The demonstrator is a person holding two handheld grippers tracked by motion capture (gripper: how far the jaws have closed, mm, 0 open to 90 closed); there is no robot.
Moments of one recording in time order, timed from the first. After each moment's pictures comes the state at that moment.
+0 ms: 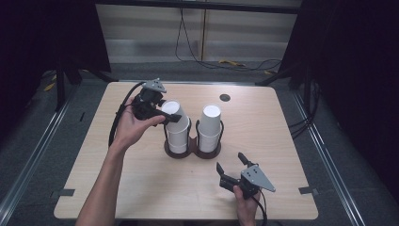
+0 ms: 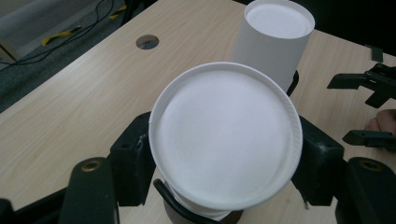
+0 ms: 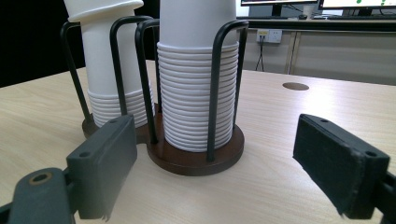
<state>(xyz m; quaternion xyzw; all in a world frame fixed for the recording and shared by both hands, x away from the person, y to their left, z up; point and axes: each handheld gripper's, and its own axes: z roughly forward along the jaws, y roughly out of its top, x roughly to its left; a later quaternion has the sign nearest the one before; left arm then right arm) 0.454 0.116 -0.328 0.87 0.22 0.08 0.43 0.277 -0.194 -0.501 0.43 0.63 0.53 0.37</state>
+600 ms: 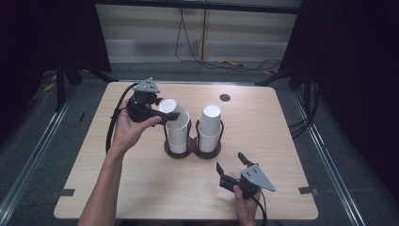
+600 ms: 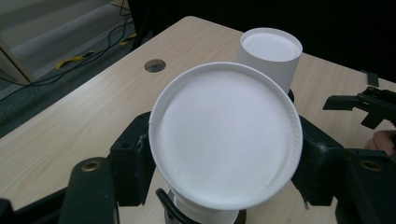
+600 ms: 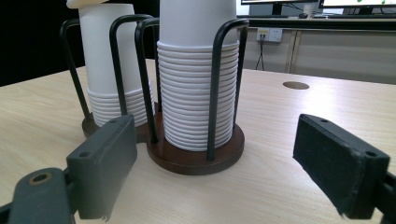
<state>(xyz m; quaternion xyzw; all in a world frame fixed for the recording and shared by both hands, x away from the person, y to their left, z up) 0.442 0.126 -0.325 0.84 0.23 0.11 0.48 0.277 -0.194 -0.501 0.43 0.63 0.53 0.37</state>
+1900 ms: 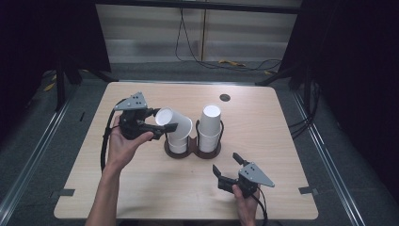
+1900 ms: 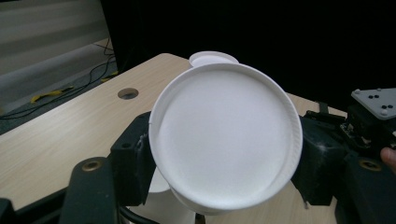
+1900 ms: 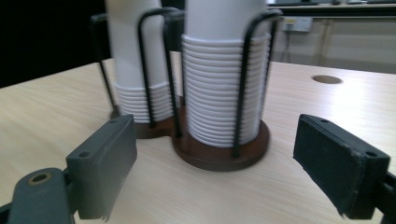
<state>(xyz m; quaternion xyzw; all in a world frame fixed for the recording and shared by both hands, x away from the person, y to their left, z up) 0.398 0.143 -0.343 0.79 0.21 0.08 0.57 0.279 -0.190 -0.495 0.41 0.66 0.55 0.32</state>
